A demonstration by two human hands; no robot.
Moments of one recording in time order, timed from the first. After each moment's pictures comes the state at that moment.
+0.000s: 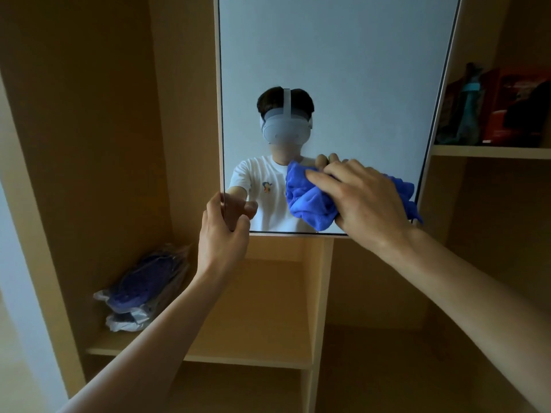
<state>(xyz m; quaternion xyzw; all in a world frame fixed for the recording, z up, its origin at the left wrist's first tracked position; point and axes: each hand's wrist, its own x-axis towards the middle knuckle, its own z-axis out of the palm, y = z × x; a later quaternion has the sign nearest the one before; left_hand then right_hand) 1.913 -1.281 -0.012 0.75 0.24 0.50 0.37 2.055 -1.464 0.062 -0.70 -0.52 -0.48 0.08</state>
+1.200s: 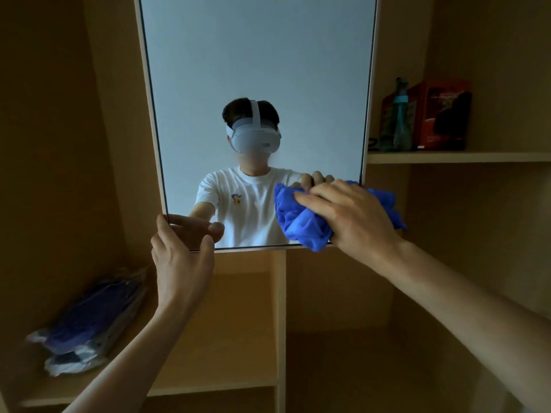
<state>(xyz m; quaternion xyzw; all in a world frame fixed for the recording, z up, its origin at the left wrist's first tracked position) 1.936 -1.299 -0.024 0.75 0.29 0.52 0.31 2.105 -1.524 0.051 -0.68 -0.55 -0.48 0.10</state>
